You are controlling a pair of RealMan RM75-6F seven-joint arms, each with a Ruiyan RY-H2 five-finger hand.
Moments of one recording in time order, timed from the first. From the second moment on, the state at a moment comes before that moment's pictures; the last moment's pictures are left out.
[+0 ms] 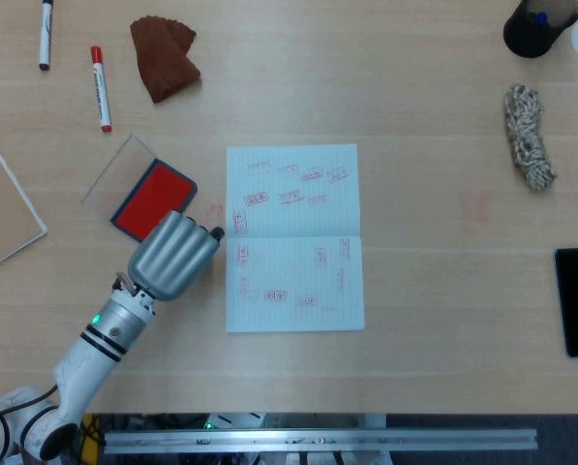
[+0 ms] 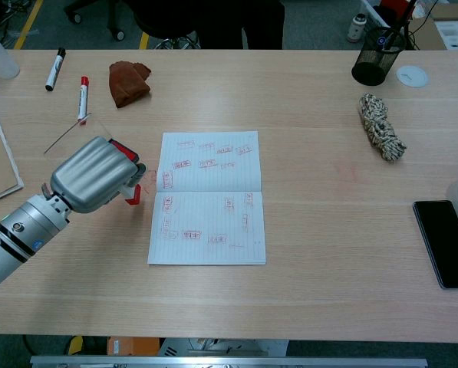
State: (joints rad) left arm -0.45 -1.68 0.04 -1.28 1.65 1.21 0.66; right arm -0.01 -1.05 0.09 -1.52 -1.43 1.51 0.14
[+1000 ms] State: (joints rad) left arm -0.43 -1.73 0.05 -1.20 1.61 1.19 0.65; right arm -0.01 -1.05 0.09 -1.53 -1.43 1.52 0.13
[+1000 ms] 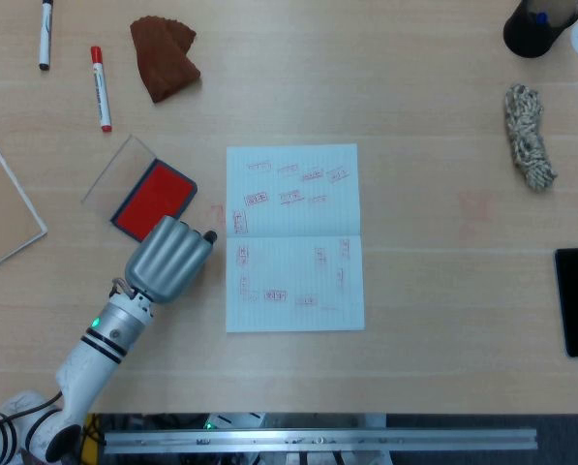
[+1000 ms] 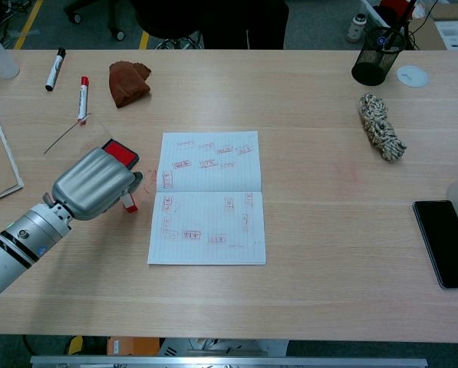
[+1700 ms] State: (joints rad) left arm -0.39 -1.46 -0.01 -1.57 1.52 1.26 0.56; right arm 0.01 -1.04 0.09 -1.54 -1.44 1.49 0.12
